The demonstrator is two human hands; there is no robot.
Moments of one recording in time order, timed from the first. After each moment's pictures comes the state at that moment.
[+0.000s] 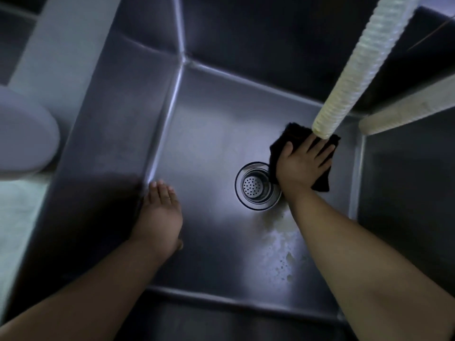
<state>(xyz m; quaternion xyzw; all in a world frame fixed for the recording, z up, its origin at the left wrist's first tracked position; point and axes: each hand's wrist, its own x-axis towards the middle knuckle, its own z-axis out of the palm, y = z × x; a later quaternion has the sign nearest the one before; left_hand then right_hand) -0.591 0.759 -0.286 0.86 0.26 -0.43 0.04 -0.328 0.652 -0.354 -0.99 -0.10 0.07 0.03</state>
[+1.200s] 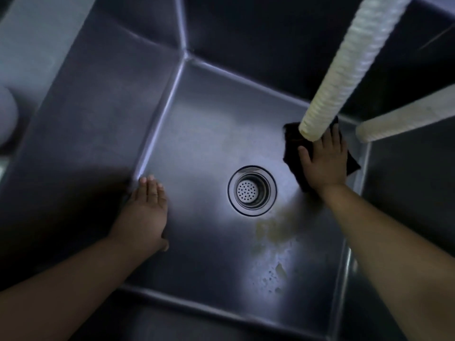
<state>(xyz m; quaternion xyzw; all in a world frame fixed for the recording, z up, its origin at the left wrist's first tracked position) -0.592 0.756 -0.294 0.86 0.28 -0.42 0.04 -0.246 0.608 -0.344 -0.92 -0.40 0.07 0.01</state>
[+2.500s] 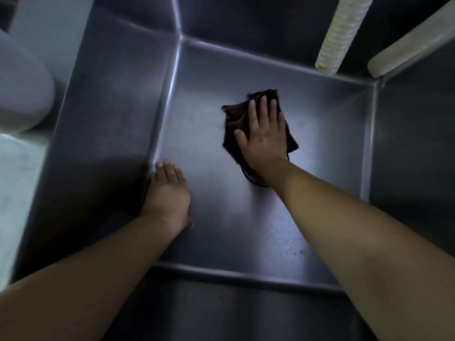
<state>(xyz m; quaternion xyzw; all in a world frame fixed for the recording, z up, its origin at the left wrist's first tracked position) -0.596 0.752 -0.299 0.88 0.27 -0.40 0.01 -0.382 0.683 -0.357 -0.90 -0.42 0.08 0.00</state>
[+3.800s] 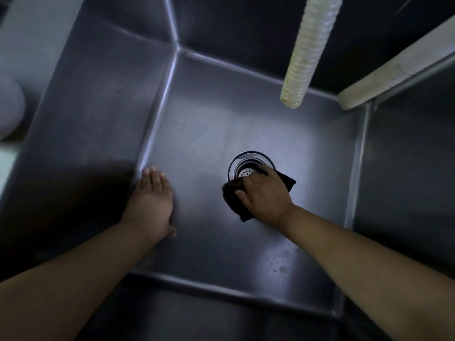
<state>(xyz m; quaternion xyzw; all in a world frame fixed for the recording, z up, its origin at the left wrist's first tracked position) -0.588 0.748 -0.287 0.86 0.29 -0.43 0.02 -0.387 0.601 -0.359 -0.77 -0.63 0.04 0.05</state>
